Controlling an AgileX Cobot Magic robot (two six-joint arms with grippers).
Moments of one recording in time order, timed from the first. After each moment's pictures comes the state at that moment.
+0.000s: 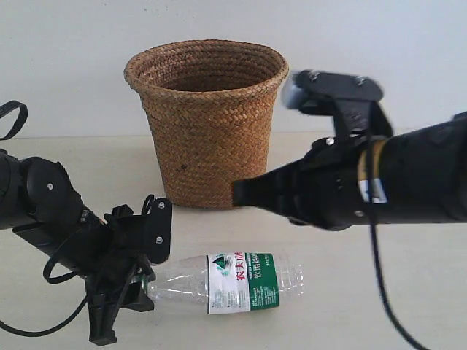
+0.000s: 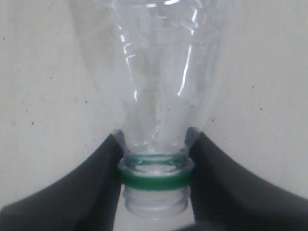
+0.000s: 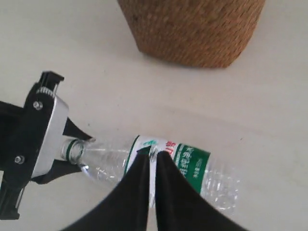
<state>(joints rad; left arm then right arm) -0.46 1.80 -0.85 -0.47 0.43 1.46 0.80 1.29 -0.80 -0.37 0.28 0.82</state>
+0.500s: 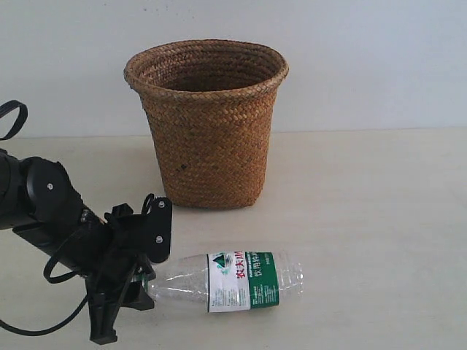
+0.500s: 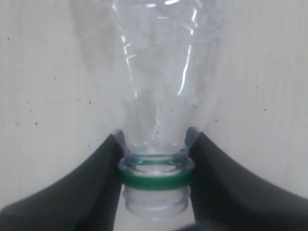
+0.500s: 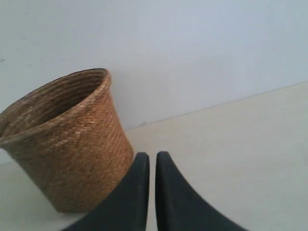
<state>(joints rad) -0.46 1.80 -0.85 -0.47 0.42 1.46 0.80 0.59 -0.42 -1.44 0.62 1.91</state>
